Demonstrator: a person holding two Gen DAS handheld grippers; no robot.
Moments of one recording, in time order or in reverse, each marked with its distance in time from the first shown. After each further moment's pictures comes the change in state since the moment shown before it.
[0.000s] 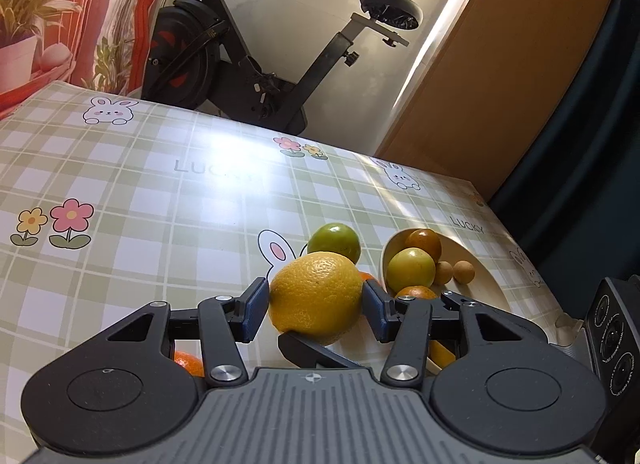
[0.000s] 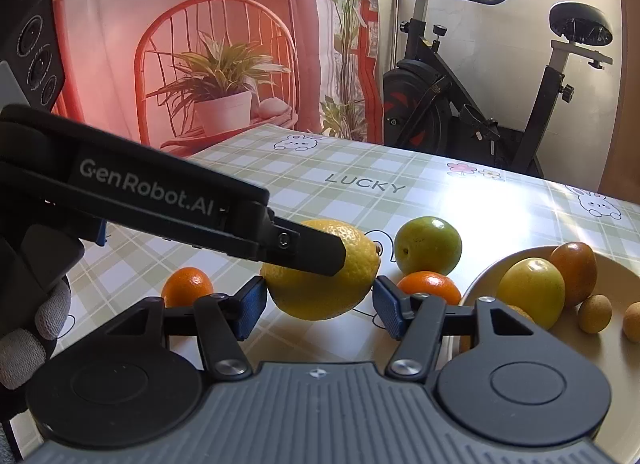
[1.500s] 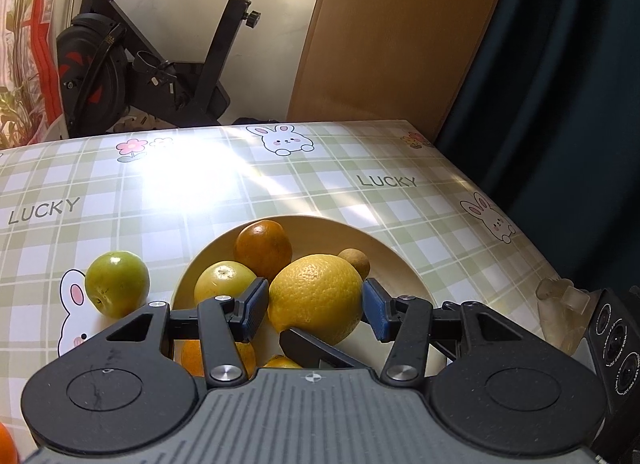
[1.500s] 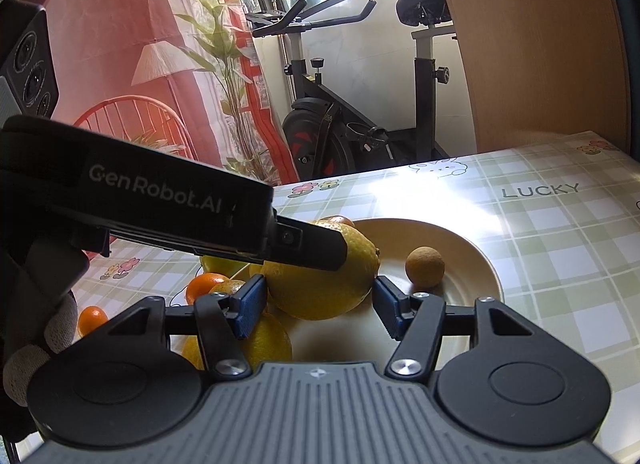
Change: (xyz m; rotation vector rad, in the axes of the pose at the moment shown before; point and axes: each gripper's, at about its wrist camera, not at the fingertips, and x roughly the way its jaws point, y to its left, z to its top) left arm 0.086 -0.140 0.008 0.226 0.124 -0.030; right arm -0.088 -0.138 -0.038 0.303 -0.144 -0.099
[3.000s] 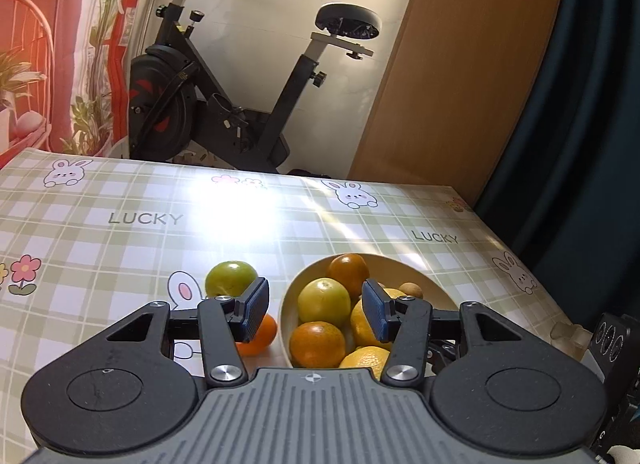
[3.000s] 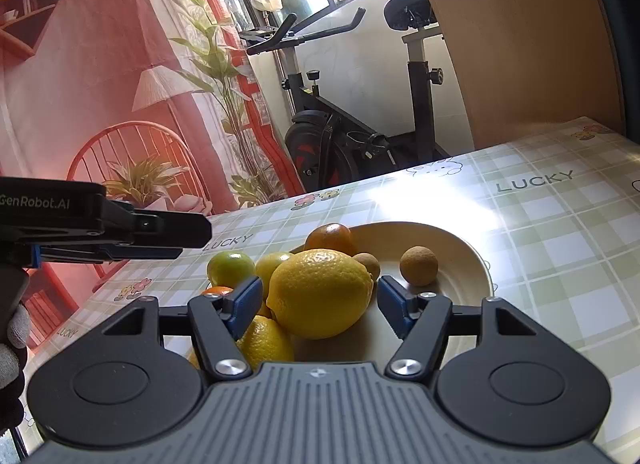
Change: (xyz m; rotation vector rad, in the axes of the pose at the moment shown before) left arm -0.076 0.044 -0.023 -0.121 -0.185 0.121; right arm -0.012 -0.013 -0.005 0.075 -0.048 0.031
